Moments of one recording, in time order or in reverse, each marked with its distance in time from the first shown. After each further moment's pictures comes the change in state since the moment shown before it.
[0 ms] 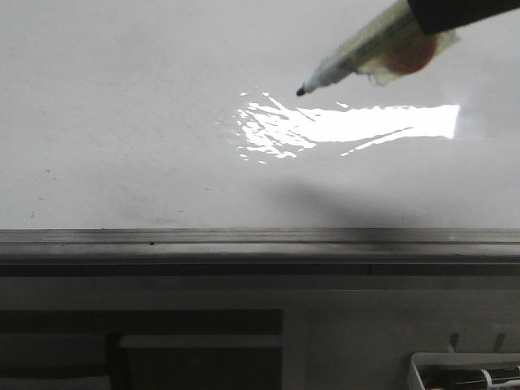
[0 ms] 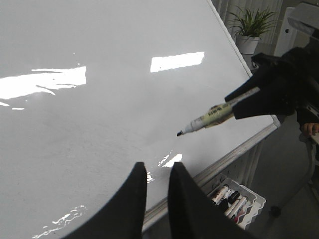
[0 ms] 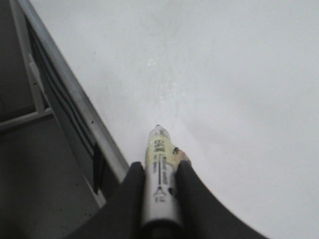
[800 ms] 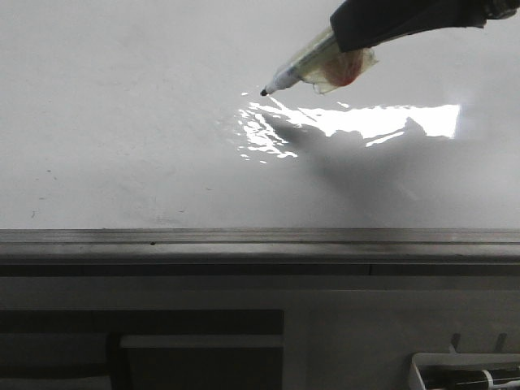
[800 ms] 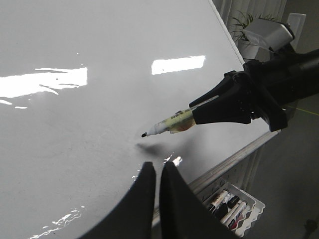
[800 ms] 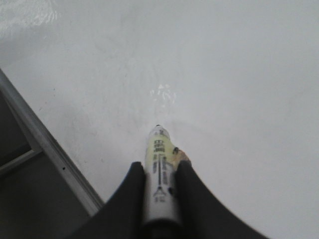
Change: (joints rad) left arm 0.000 -0.002 0.007 -0.019 -0.019 0.000; right arm 0.000 0.194 0.000 0.156 -0.232 0.018
